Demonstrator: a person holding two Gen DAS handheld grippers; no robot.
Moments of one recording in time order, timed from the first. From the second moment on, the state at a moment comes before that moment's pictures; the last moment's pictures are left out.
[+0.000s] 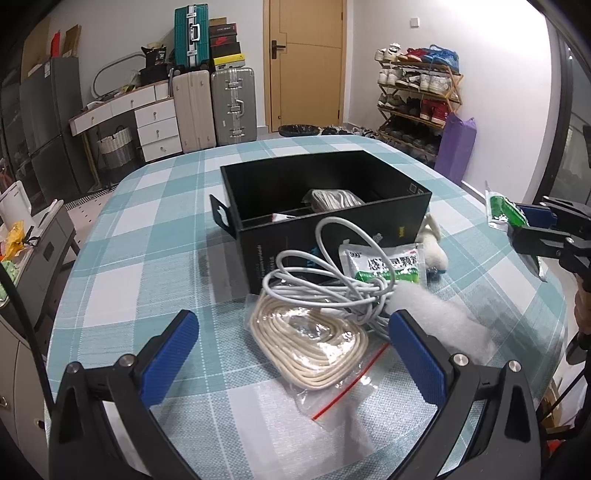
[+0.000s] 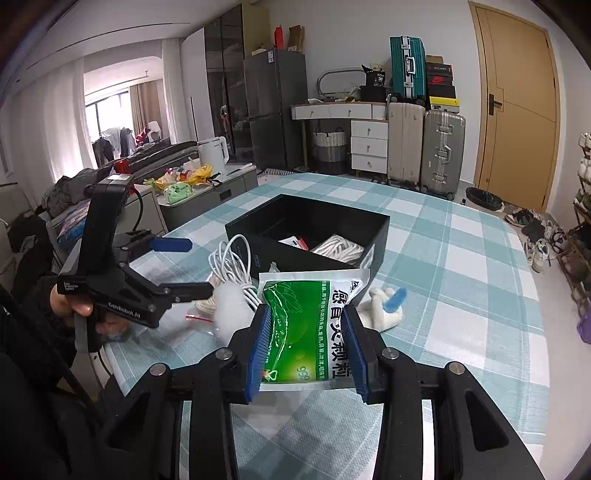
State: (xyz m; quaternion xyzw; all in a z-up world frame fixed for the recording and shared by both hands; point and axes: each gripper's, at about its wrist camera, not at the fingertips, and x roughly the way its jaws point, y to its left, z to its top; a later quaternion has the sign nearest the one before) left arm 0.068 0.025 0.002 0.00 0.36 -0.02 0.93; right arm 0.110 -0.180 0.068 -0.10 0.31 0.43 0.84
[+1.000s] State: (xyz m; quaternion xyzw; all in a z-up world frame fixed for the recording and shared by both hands) left arm 0.036 -0.071 0.001 0.16 0.34 -0.14 0.91; right arm 0.111 -0.179 0.066 -0.11 0.31 0.43 0.84
